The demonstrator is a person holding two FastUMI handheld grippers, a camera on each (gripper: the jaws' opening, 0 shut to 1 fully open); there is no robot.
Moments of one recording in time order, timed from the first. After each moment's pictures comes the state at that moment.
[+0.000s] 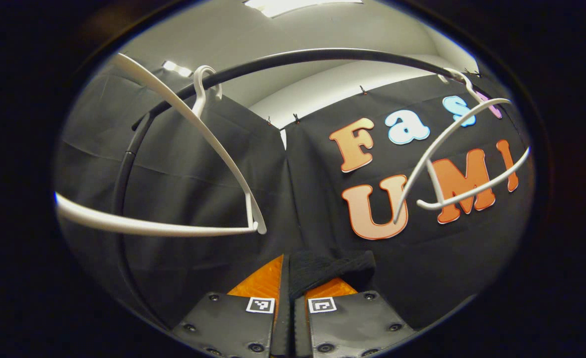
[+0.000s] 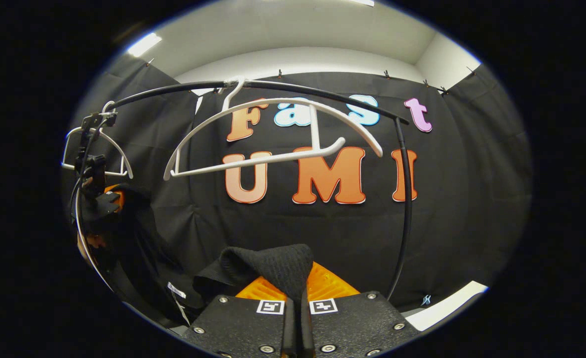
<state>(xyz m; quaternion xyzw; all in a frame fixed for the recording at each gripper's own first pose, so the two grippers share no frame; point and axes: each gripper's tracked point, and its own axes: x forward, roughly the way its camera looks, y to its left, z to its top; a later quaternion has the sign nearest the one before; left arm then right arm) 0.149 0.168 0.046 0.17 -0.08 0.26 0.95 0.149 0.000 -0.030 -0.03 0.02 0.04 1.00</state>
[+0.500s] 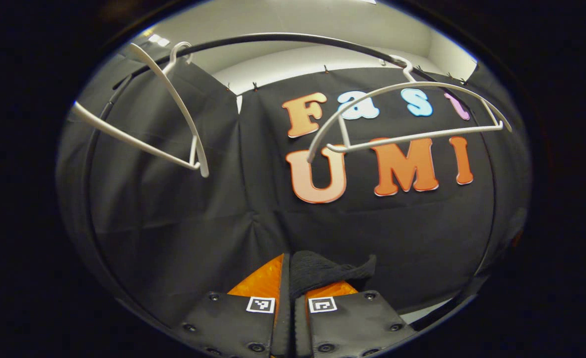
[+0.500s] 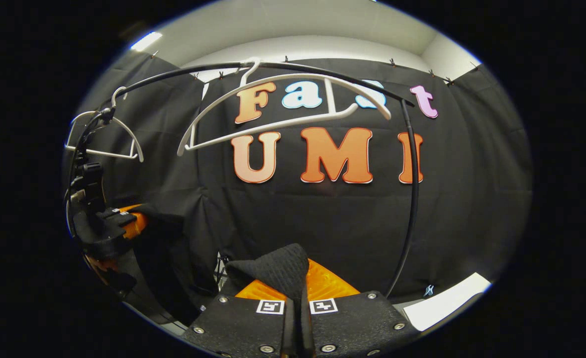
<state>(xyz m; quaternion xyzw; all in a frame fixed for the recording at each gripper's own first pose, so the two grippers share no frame) 0.131 0.084 -0.058 0.10 0.03 0.11 0.99 0.127 0.021 -0.073 -0.03 0.07 0.07 0.99</state>
